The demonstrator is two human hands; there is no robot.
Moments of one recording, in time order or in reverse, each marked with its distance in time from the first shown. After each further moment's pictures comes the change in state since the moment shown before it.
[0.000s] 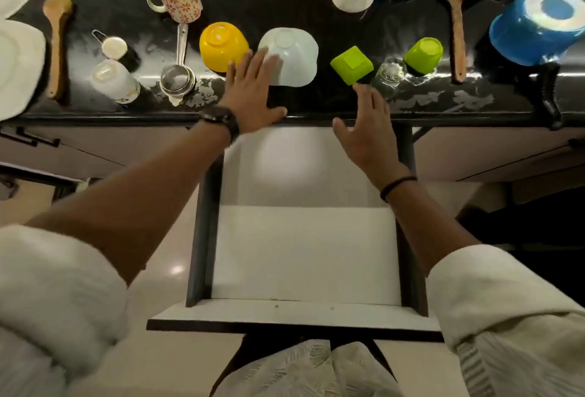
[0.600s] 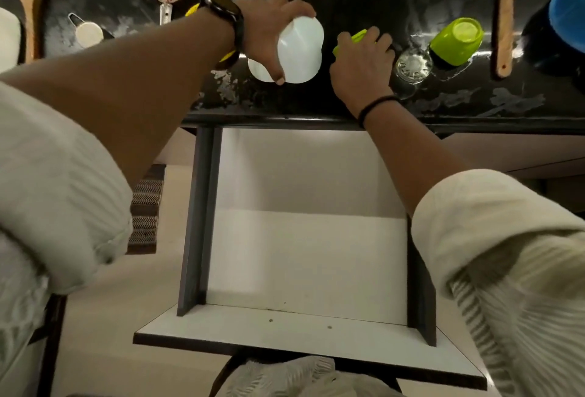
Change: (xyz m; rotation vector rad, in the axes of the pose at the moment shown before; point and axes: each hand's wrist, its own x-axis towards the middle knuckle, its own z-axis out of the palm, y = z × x) left_hand 0.151 -0.003 -0.033 0.276 -0.391 0.168; right_hand 0.147 -0.004 0.048 -0.535 -0.097 0.041
